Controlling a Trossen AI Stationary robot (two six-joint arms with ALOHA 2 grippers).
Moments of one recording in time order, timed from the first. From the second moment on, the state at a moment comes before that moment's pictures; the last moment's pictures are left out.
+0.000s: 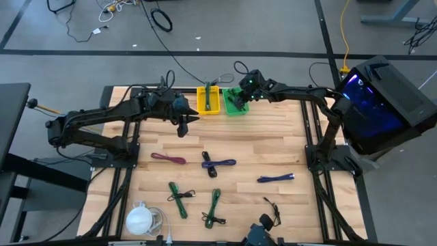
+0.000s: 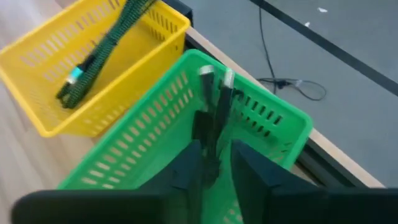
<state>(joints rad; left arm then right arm) 0.35 1.14 0.91 -0.29 0.10 0.04 -0.67 1.82 1.14 -0.10 -0.04 0.07</state>
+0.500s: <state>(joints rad) 0.35 1.14 0.91 -0.33 0.05 0.04 -0.55 1.63 1.14 -0.42 -0.23 -0.04</state>
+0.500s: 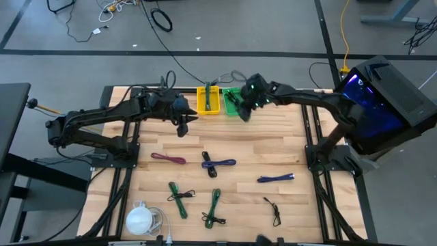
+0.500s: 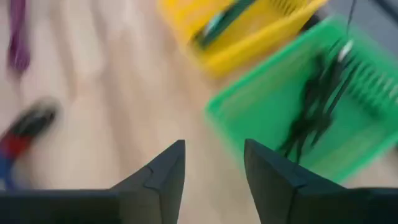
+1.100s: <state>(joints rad) 0.35 1.14 0.91 -0.40 0.06 0.03 0.14 1.39 1.14 -0.95 -0.10 0.53</state>
